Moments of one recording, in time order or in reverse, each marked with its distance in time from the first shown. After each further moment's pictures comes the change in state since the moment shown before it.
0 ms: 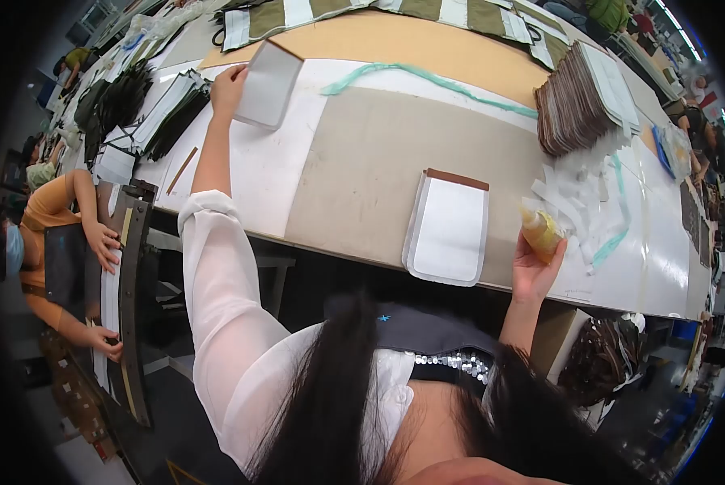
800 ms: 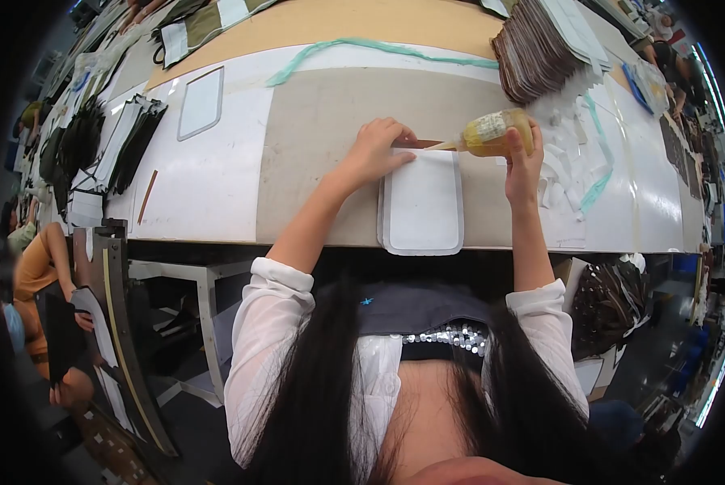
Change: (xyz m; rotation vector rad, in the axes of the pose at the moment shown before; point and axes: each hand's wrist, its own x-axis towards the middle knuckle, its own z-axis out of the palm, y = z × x) left_hand -0.240 0.241 0.118 -0.454 -0.741 0.558; right_hand 0.068 0.008 0.056 -0.835 -0.309 -0.316
